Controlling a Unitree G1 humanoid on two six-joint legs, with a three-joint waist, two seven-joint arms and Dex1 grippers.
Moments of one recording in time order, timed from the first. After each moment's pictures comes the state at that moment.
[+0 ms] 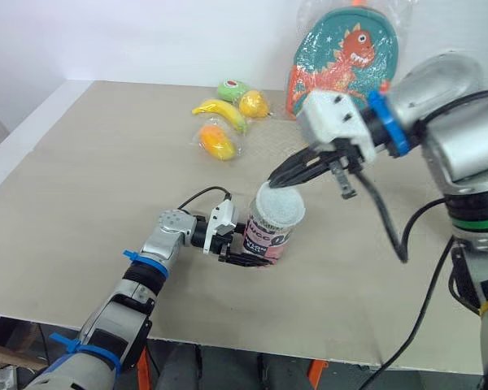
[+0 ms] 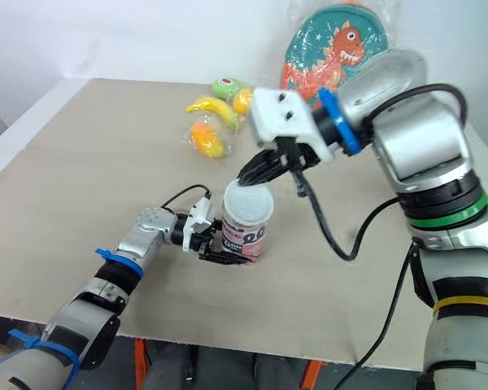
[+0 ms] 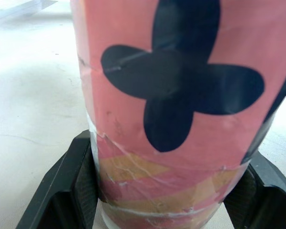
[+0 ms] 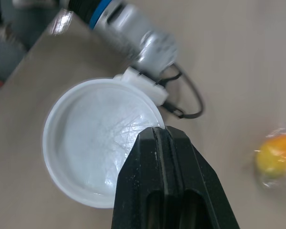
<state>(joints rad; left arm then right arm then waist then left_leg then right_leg) -0.75 0.21 -0.25 0.69 -0.23 -0.11 -1.47 -1.22 -0.80 0.39 -0.07 0.24 0.53 1.57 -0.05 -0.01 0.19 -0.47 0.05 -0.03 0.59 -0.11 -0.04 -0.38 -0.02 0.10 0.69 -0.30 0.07</state>
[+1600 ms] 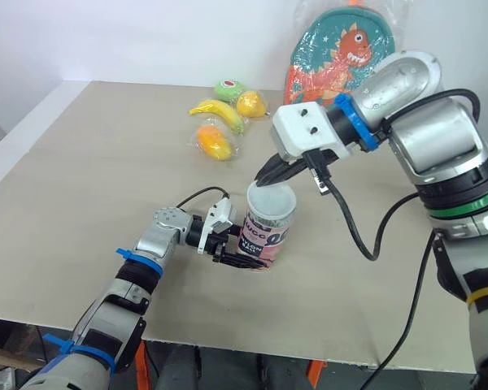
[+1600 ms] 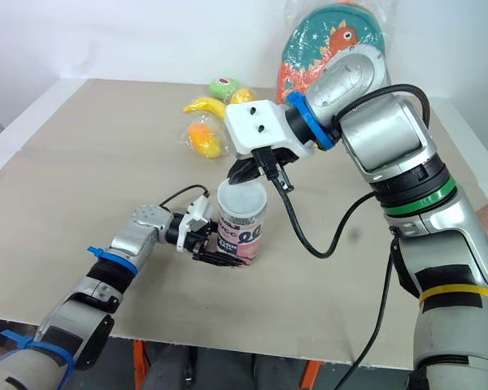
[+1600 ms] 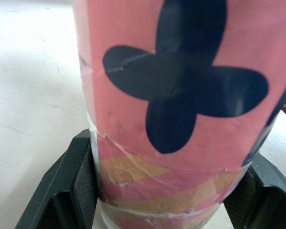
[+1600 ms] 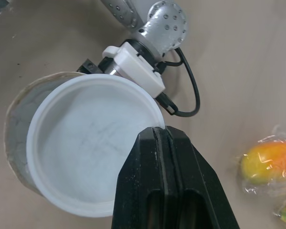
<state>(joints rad) -0.74 0.25 -0.26 0.60 -0.23 0.05 -1.51 -1.30 -0.74 0.47 0.06 0.14 0.35 1.58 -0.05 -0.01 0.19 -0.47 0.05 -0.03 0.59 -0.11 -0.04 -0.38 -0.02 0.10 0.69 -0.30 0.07</state>
